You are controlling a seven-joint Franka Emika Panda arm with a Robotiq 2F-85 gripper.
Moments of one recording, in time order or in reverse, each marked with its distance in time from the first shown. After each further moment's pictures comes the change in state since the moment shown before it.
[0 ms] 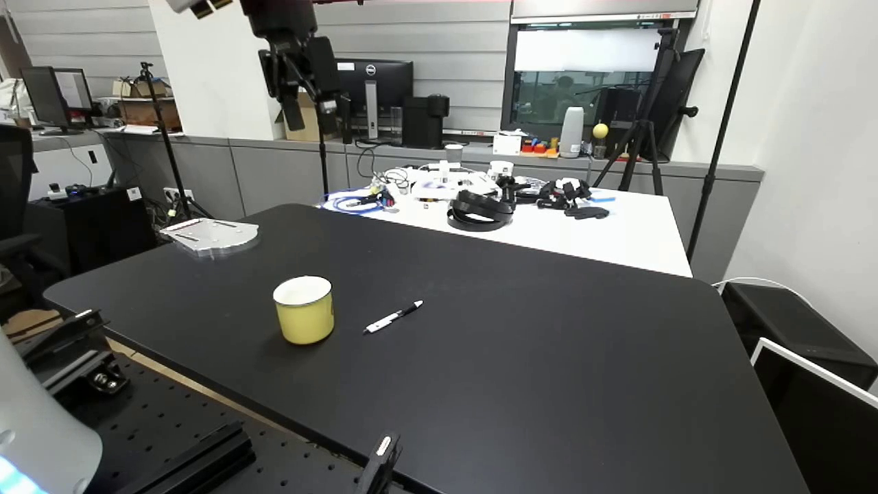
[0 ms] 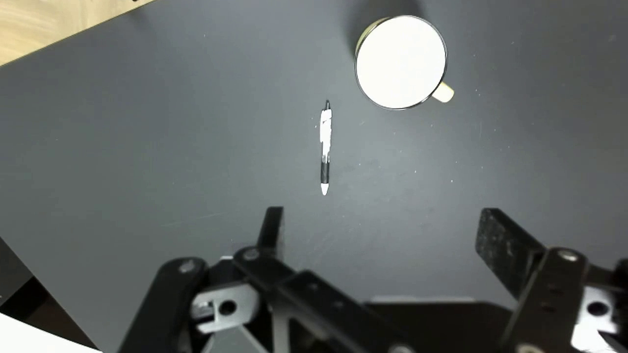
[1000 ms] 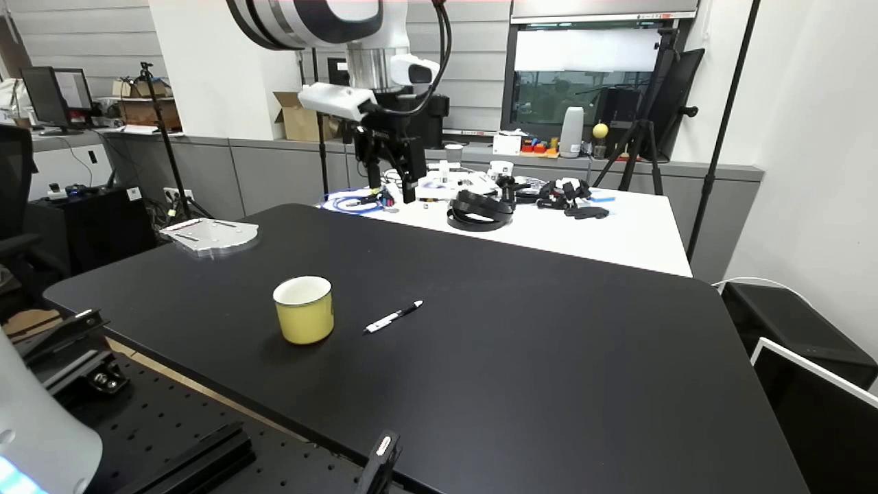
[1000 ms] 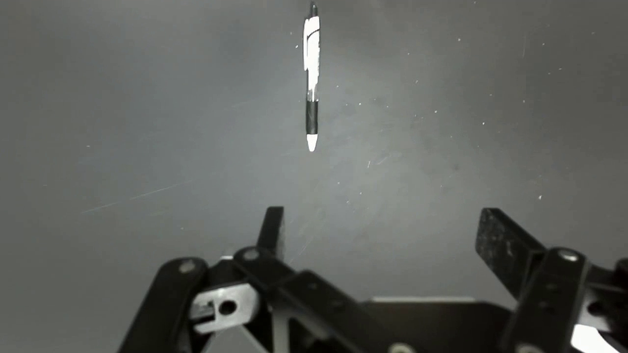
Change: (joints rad) arm 0.013 0.579 -0.138 0.233 0.136 0.344 -0.209
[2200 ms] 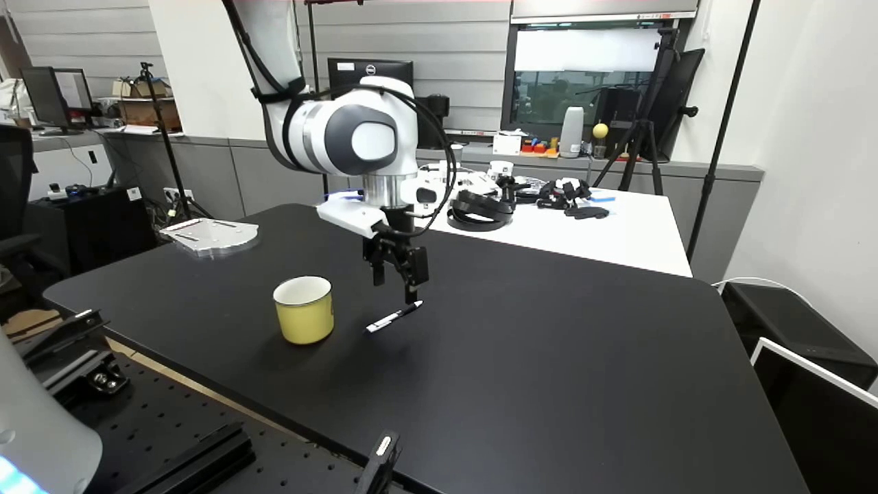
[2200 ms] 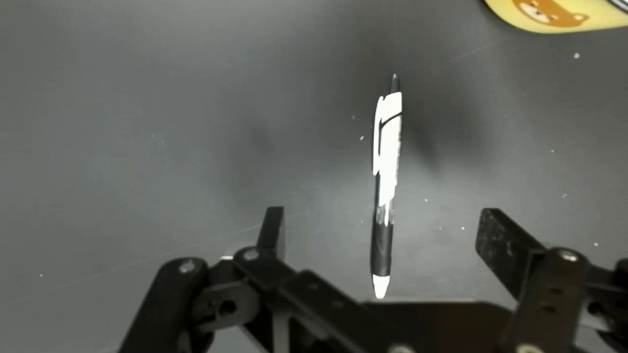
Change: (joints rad) arm 0.087 0.443 -0.088 0.077 -0.016 0.191 0.023
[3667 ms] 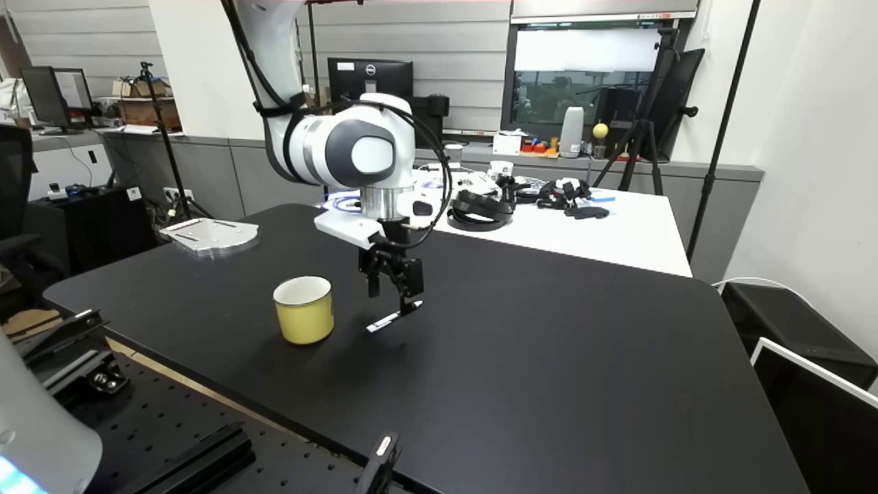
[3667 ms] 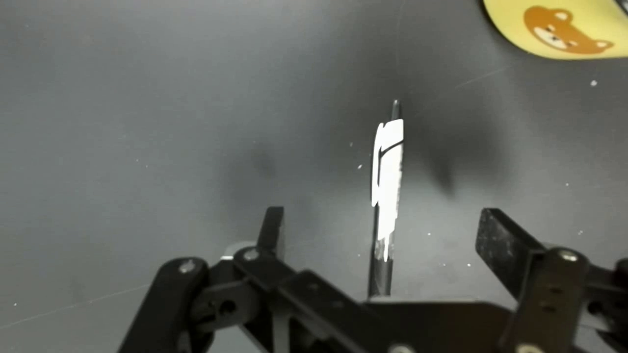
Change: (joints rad) arm 0.014 0.051 0.001 0.020 0.000 -0.010 0.003
